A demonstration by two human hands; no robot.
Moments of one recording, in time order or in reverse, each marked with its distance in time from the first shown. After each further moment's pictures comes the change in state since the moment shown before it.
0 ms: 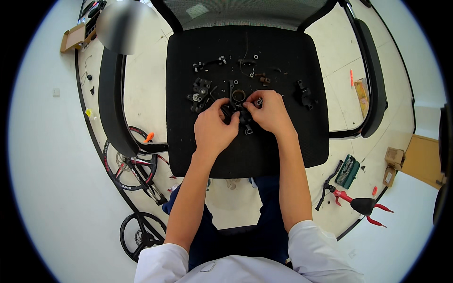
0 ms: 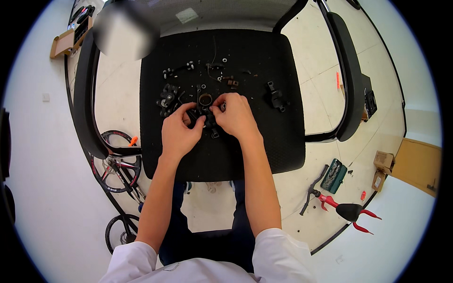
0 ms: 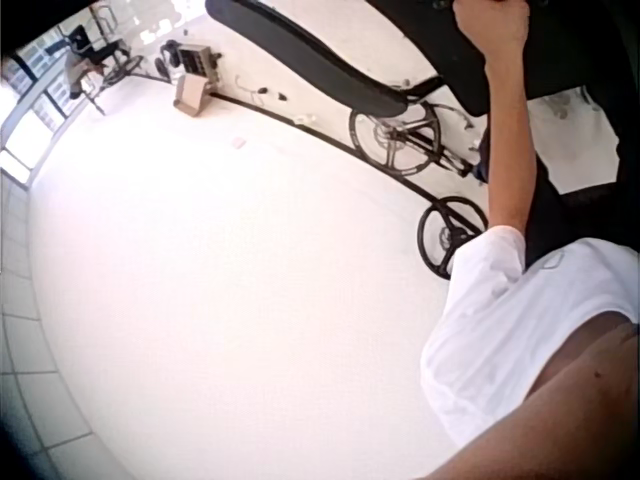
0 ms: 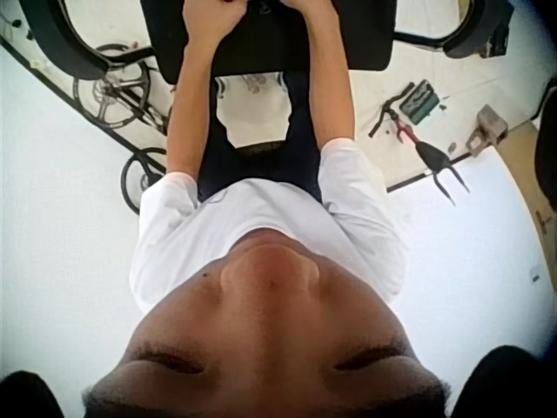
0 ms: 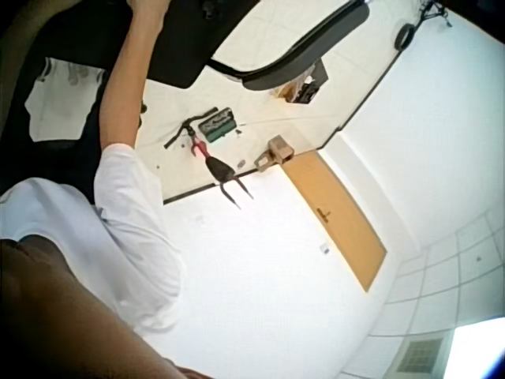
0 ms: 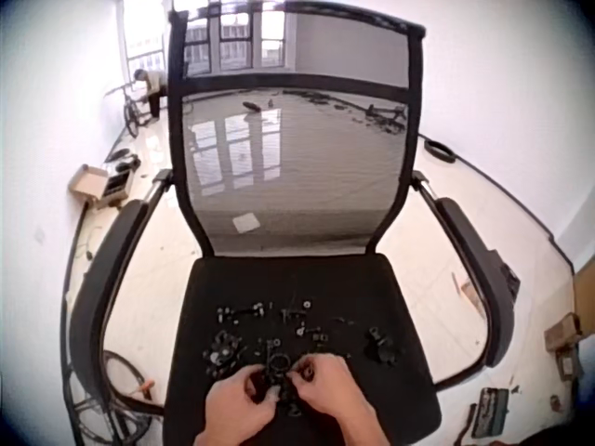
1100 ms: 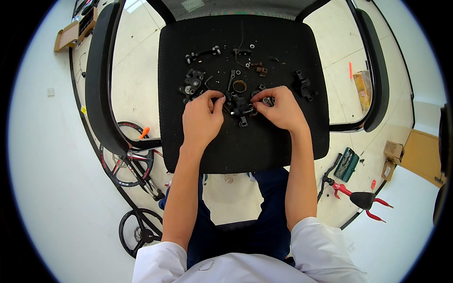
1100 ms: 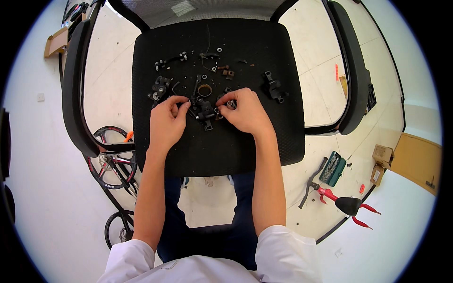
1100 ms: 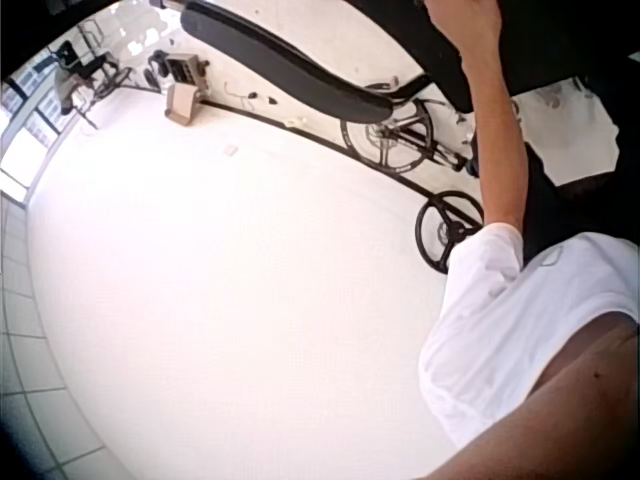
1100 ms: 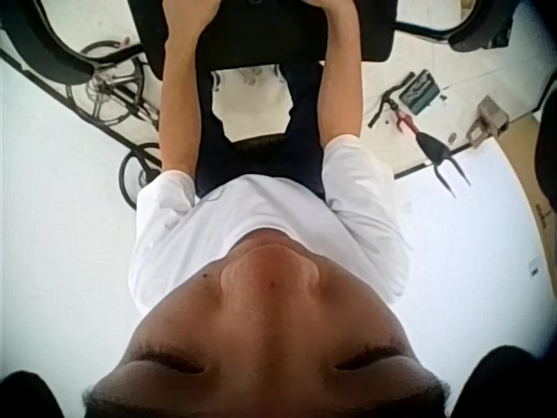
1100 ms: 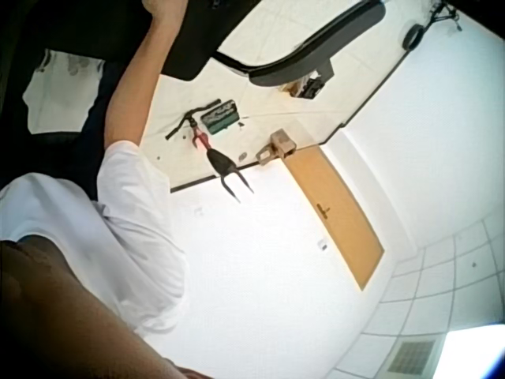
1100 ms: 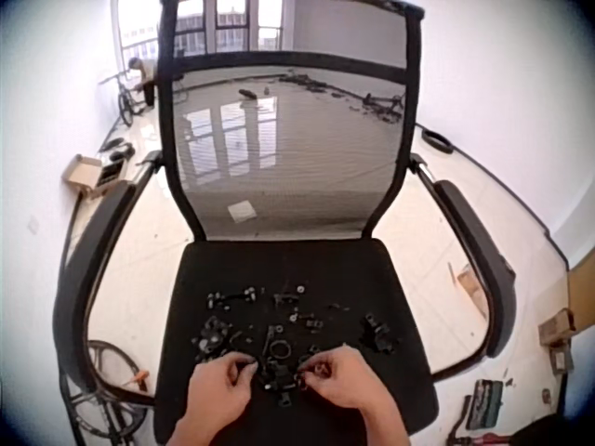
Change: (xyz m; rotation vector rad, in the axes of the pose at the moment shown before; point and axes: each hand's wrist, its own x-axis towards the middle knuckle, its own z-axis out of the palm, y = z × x) left_hand 0.010 -0.008 -0.008 0.013 -0.045 0.000; right_hand -0.011 0.017 -0.030 0.059 -0.160 0.036
